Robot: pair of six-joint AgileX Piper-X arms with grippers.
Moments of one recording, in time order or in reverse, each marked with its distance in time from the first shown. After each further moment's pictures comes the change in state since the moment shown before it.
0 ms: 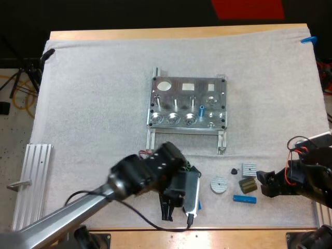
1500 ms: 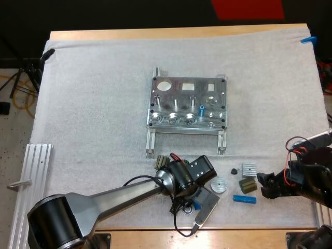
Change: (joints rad) left arm -0.105 0.384 0.000 -0.230 -0.229 0.376; right arm 0.000 0.000 0.000 0.016 0.000 -0.036
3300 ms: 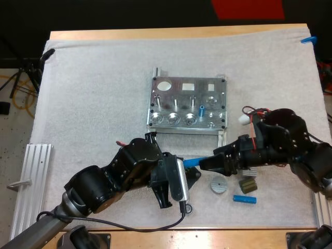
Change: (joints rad) left arm 0.166 -0.684 -0.056 0.129 0.071 -0.612; right arm 0.000 0.338 0.003 -0.563 -0.773 0.185
